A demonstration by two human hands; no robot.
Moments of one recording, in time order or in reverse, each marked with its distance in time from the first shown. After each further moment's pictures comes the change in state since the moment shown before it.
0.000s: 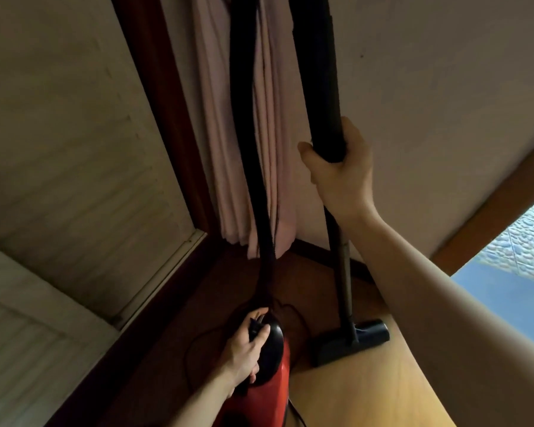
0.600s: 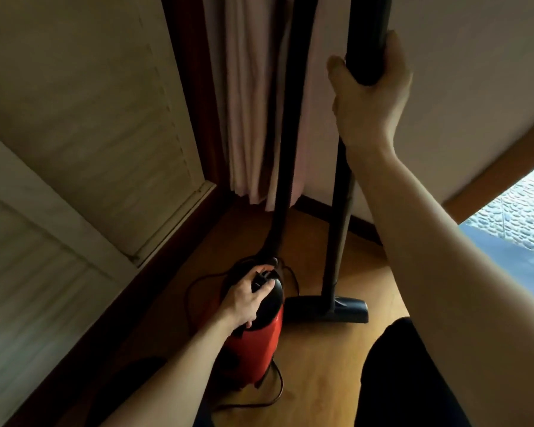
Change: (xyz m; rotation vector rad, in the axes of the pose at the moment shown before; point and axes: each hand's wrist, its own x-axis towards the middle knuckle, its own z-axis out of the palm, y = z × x) left_hand -0.036 -0.014 -0.030 0.138 -0.037 0.025; right_hand -0.020 -0.045 0.027 -0.006 0.167 -0.033
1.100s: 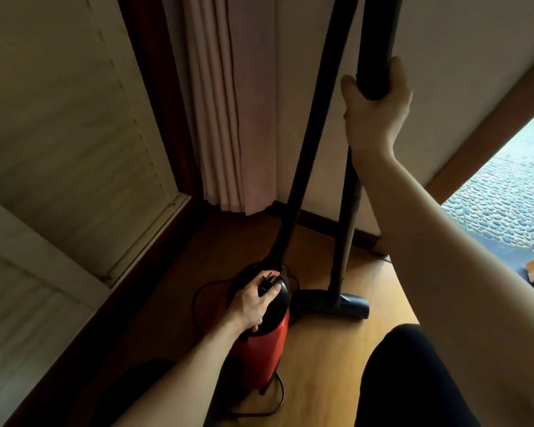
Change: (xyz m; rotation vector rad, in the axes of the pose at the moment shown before) left_hand 0.022 0.013 0.040 0.019 -0.097 0.048; right_hand 0.024 0.027 -0.045 -0.132 0.177 0.049
